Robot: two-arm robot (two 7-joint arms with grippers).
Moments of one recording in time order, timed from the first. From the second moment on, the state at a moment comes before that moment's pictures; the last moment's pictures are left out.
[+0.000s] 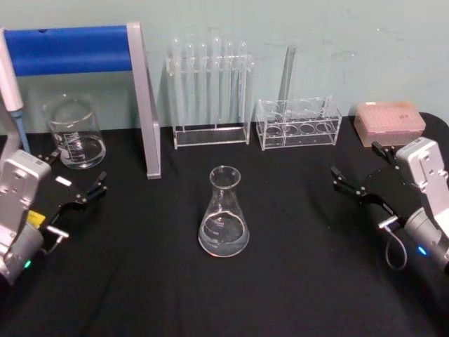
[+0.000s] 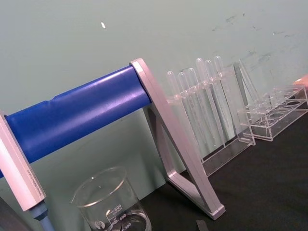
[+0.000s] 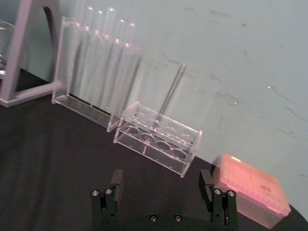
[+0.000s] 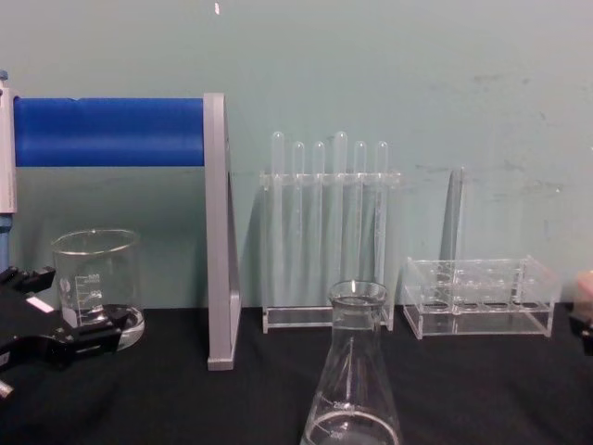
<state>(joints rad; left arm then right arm) -0.20 0.60 0.45 -1.41 -0.25 -0.12 0.03 0.17 0.61 -0.42 -1.44 0.26 -0.13 0.02</state>
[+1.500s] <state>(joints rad) -0.20 0.60 0.45 -1.41 -0.25 -0.12 0.03 0.10 0.56 -0.41 -1.60 0.47 -0.05 0.46</state>
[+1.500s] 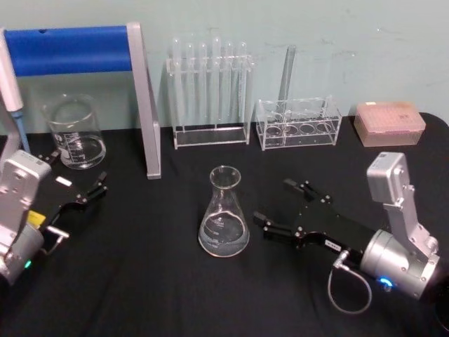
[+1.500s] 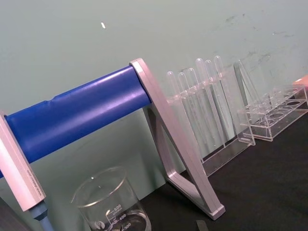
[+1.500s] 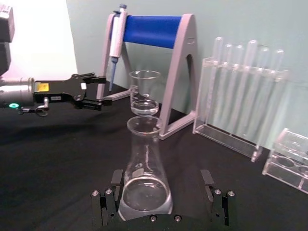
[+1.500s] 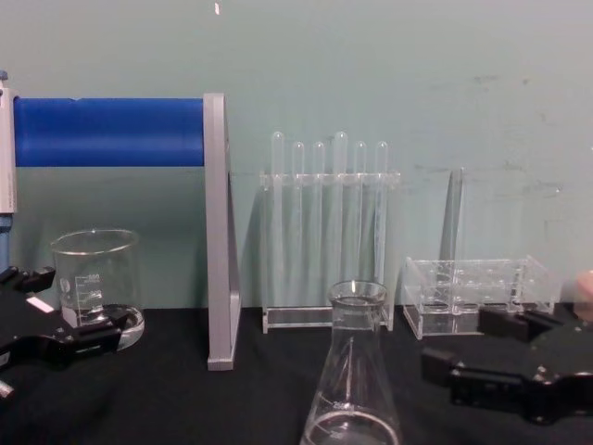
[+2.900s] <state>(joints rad) -0.20 0.60 0.45 -1.41 -0.25 -0.12 0.03 0.30 0.40 -0.49 -1.38 0.39 -0.04 0.55</state>
